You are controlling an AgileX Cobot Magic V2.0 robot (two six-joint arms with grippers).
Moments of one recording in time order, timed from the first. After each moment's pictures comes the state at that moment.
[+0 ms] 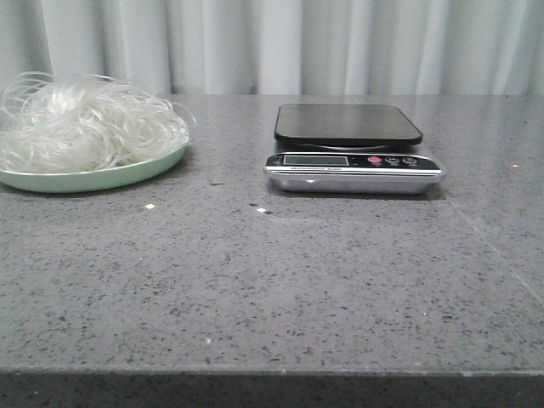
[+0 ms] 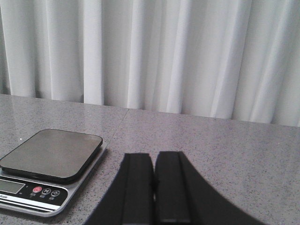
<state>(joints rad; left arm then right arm) -0.04 0.20 -0.39 -0.12 0.35 0.24 0.05 0.12 -0.33 0.11 0.21 -0.12</state>
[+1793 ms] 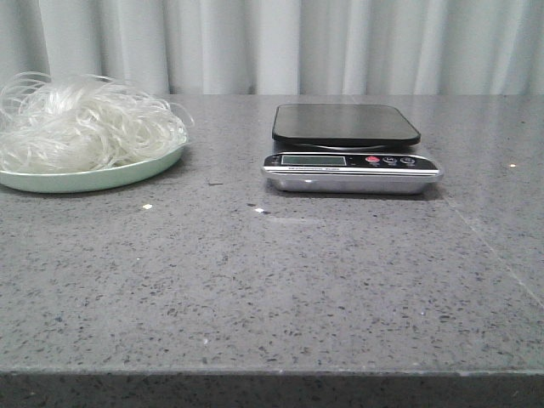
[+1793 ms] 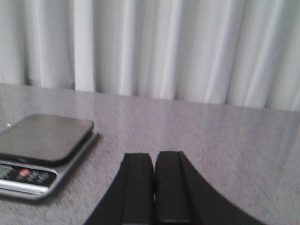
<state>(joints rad) -0.04 0.00 0.00 -0.12 0.13 0.24 0.01 0.11 -0.24 0.11 0.19 -0.12</state>
